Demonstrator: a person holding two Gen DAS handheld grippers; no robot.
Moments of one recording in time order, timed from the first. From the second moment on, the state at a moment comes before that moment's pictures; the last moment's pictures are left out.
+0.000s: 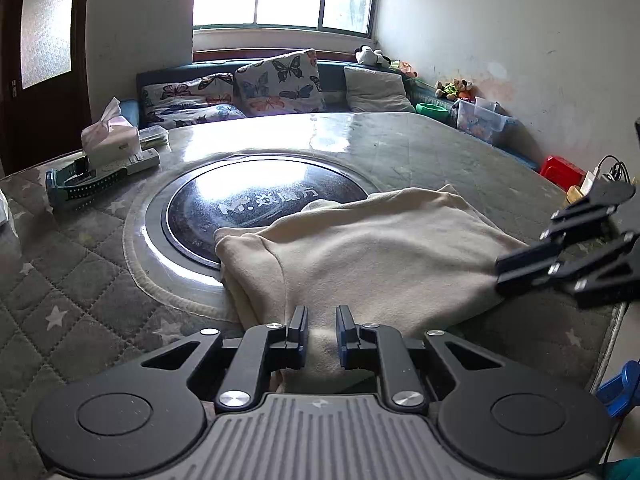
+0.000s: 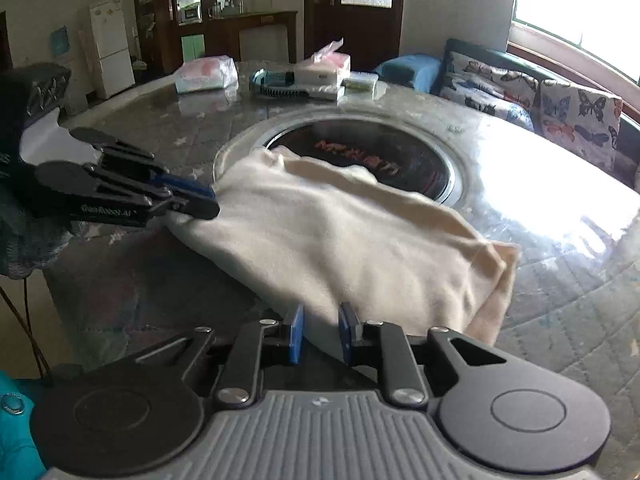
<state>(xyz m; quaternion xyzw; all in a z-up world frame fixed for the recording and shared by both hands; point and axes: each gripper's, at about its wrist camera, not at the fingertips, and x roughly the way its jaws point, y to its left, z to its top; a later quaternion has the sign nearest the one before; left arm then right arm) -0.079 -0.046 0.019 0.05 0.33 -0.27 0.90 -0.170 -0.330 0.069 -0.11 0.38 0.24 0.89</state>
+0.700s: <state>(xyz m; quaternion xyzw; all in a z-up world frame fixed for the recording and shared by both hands) -0.065 -0.030 0.028 0.01 0.35 -0.23 0.91 -0.148 -0.344 0.068 -0.10 0.39 0.21 0.89</state>
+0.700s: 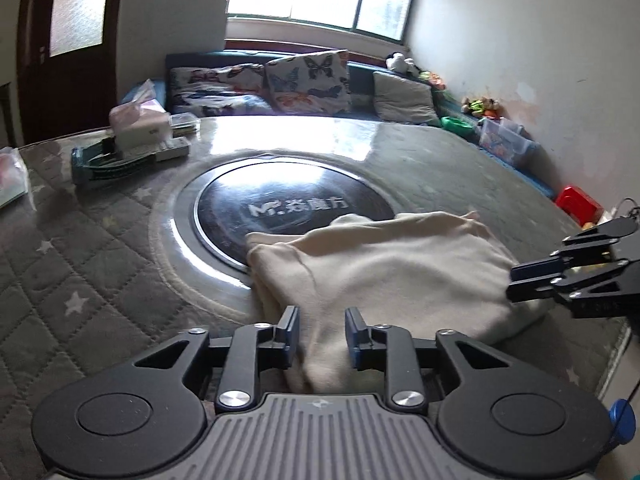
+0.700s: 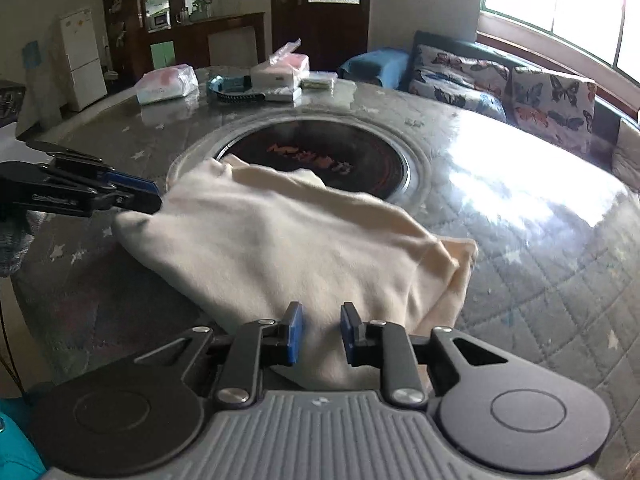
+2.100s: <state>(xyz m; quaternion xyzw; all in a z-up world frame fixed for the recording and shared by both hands) -0.016 0.020 0.021 -0.32 0.44 -0.12 0.83 -0.131 -0.211 0.081 -0.14 0.33 0.36 0.86</state>
